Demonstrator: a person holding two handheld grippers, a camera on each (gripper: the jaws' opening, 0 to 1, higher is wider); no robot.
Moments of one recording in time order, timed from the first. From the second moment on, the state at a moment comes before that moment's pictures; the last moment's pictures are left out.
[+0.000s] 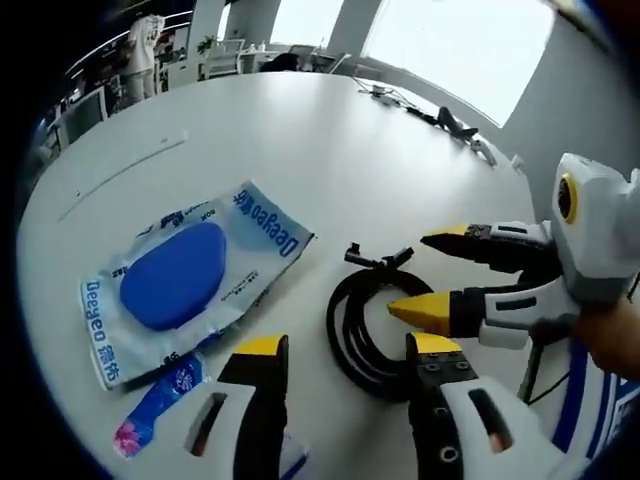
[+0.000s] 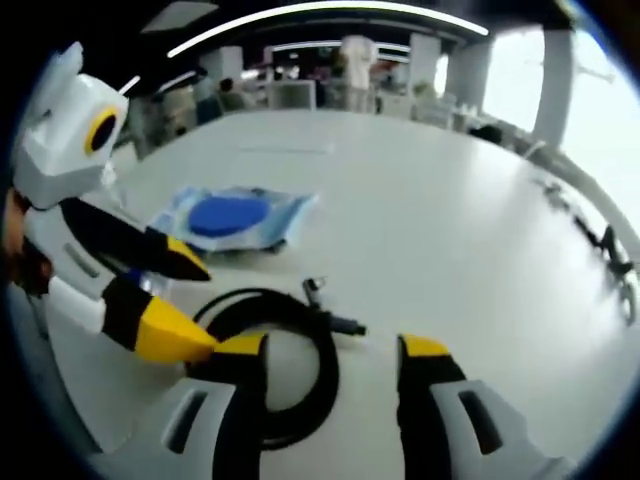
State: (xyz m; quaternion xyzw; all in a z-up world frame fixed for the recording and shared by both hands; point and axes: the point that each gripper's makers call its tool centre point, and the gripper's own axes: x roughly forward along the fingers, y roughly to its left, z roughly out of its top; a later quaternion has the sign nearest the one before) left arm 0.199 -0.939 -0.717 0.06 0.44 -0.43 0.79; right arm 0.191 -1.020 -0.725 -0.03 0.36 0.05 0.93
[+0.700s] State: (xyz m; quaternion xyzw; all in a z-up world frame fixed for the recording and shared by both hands) left arm 0.177 -0.902 -0.666 0.06 0.35 -0.47 0.81; right arm 0.183 -1.003 -0.697 -0.03 0.33 0.07 0.94
